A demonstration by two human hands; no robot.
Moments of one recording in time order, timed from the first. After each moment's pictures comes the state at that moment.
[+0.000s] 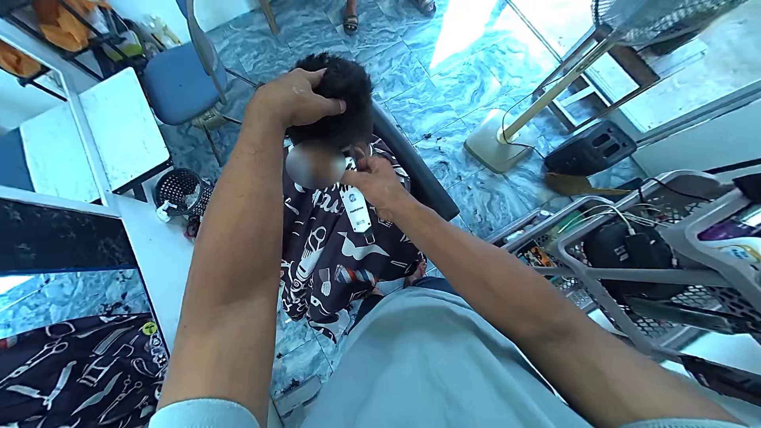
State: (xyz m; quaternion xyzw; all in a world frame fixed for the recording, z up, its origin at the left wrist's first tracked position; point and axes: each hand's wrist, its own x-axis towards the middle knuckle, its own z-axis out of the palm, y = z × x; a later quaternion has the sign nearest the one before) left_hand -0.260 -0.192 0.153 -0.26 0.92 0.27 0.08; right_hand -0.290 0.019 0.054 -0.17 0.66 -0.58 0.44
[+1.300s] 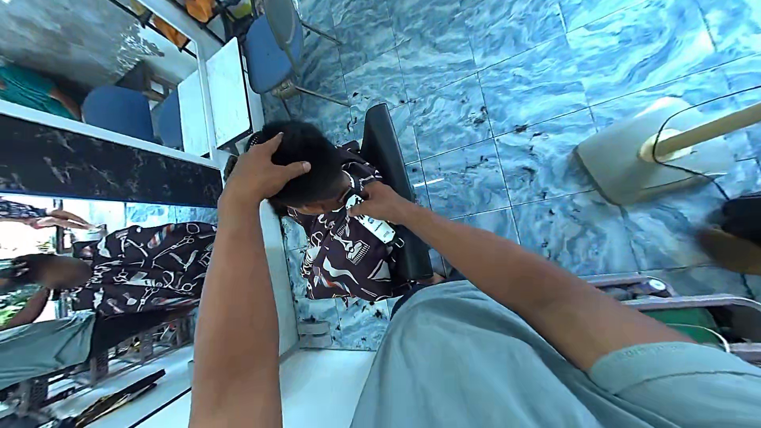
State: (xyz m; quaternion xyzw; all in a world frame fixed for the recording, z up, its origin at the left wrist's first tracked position) left_hand -0.313 -0.140 0.170 -0.58 0.79 0.16 0.13; right_hand -0.483 -0.011 -0.019 -0.46 0.58 -0.29 0.61
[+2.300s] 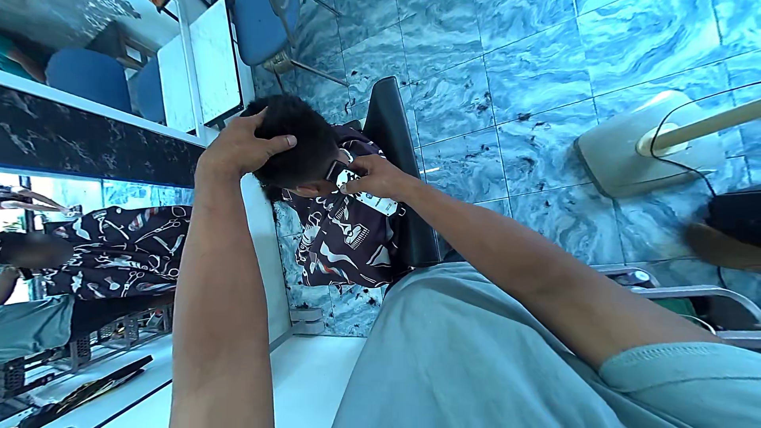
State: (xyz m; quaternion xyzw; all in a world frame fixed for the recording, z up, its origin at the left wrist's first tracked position) left_hand -0.278 -0.164 0.160 -0.58 0.77 0.24 0.10; right_hand -0.474 -0.033 -0.019 -0.50 0.52 -0.34 0.60
